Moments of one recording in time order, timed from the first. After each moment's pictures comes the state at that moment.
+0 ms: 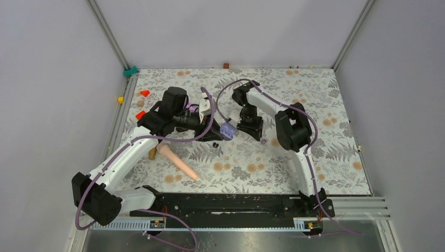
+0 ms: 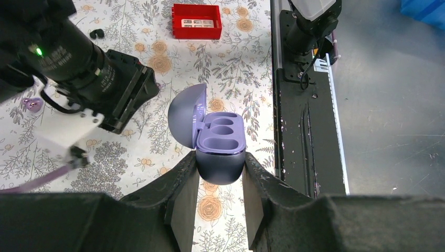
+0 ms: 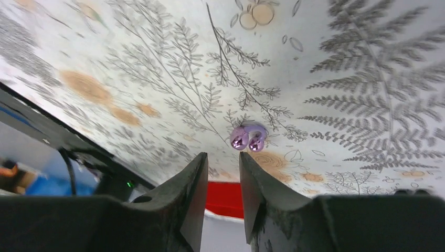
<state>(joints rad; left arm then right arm) -0.52 1.21 1.12 -0.51 0.99 0.35 0.56 2.34 1.93 -1.51 -0.04 -0.71</state>
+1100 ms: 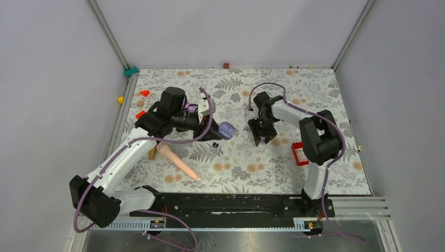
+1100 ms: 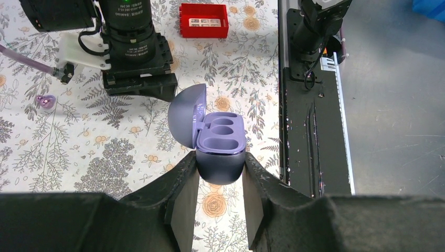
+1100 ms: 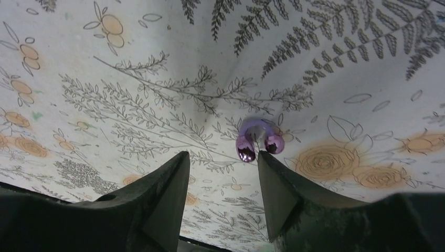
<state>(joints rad) -0.52 1.19 1.13 -0.53 0.96 0.36 0.44 1.90 1.30 -0.86 -0.14 0.07</state>
